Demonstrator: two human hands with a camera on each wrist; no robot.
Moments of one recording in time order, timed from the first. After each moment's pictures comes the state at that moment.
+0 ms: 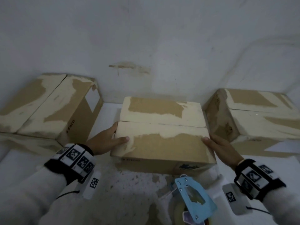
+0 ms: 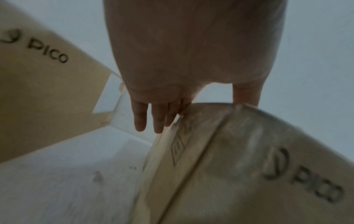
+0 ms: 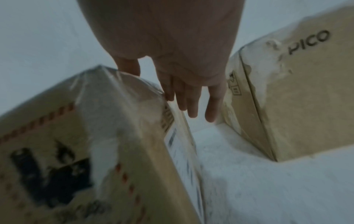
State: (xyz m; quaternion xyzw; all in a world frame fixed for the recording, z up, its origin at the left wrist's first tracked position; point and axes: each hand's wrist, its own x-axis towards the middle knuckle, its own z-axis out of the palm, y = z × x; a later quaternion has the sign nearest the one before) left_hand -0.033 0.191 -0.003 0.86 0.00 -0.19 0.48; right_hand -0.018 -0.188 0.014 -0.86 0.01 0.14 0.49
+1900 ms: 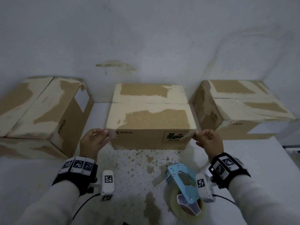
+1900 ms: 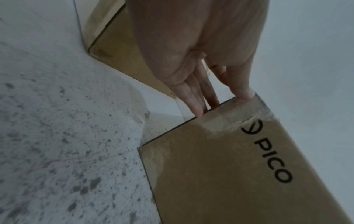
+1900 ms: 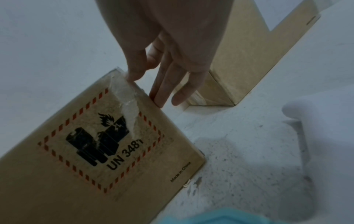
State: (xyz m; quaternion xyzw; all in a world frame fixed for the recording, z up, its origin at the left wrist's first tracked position) left_hand -0.054 0.178 -0.055 0.59 0.24 0.11 0.77; right_hand -0.038 -0.190 -0.043 -0.71 0.16 -0.06 0.68
